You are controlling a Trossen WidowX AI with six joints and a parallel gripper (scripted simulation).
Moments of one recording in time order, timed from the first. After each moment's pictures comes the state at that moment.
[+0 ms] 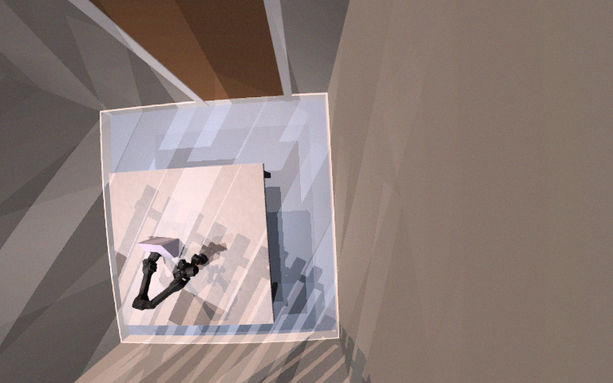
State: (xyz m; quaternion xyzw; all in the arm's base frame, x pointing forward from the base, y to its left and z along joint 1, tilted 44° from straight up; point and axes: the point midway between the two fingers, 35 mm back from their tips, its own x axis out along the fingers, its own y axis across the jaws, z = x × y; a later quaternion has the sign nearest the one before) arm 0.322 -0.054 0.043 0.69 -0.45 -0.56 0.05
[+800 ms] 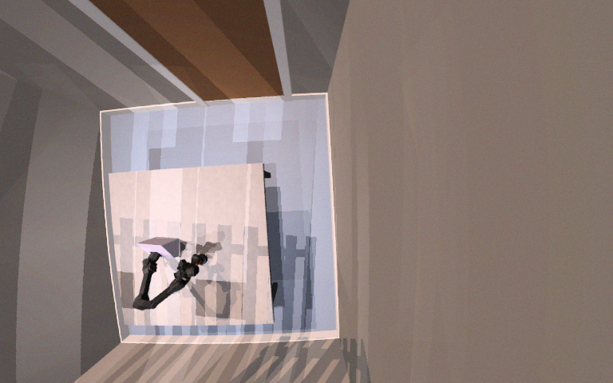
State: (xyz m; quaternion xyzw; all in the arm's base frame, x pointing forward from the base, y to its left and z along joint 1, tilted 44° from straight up) arm 0.321 -0.058 0.039 0.69 -0.44 -0.57 0.07
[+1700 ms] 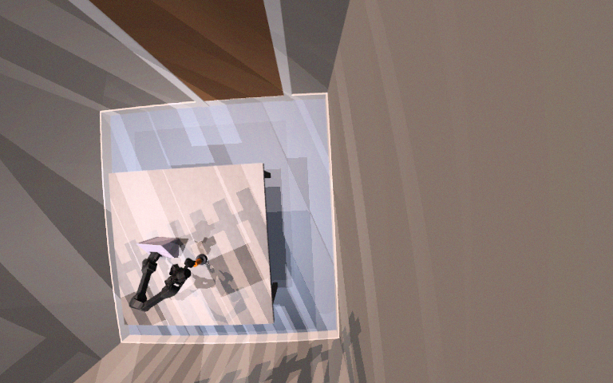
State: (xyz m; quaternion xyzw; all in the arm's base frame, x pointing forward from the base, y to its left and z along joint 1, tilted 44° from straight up) arm 0.328 0.001 0.098 0.70 -0.43 -0.57 0.07
